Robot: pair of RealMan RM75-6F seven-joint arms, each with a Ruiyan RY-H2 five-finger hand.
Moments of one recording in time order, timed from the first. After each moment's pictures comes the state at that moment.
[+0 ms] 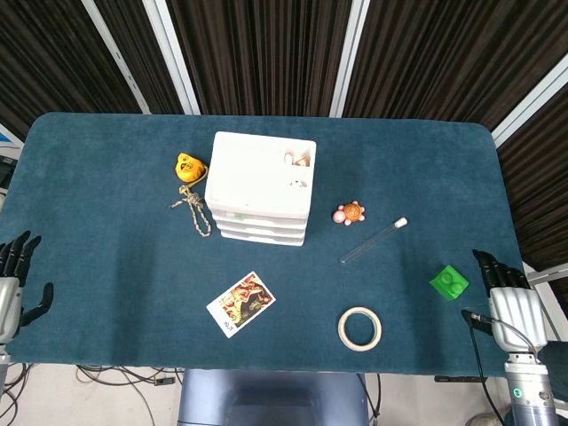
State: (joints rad) left arm -0.08 -1.16 -0.08 -1.63 1.45 1.51 0.01; right arm 0.09 -1.21 0.10 -1.67 -1.45 1.51 -0.26
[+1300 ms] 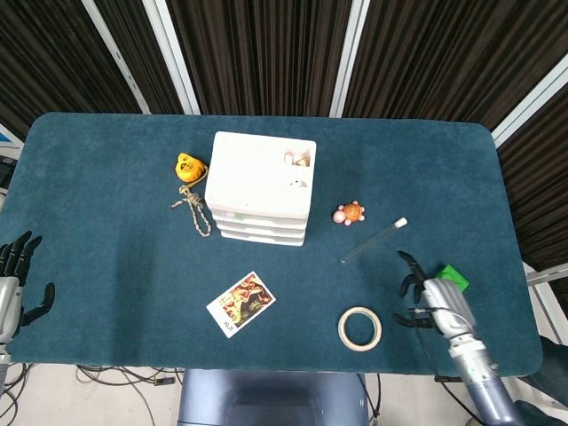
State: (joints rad) left arm -0.09 -1.14 -0.09 -1.65 1.43 1.49 -0.03; right arm 0.26 -1.28 0.10 -1.75 -1.46 1.19 0.14
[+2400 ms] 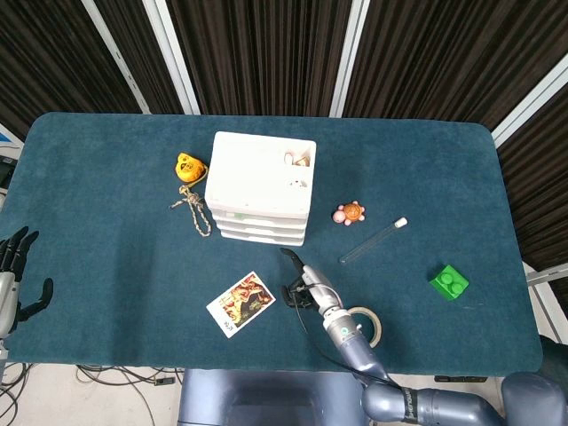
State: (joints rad) left arm -0.10 -1.14 -0.10 -1.65 1.42 1.48 -0.07; right arm 0.62 -1.84 0.30 -1.58 -0.91 0.92 0.07
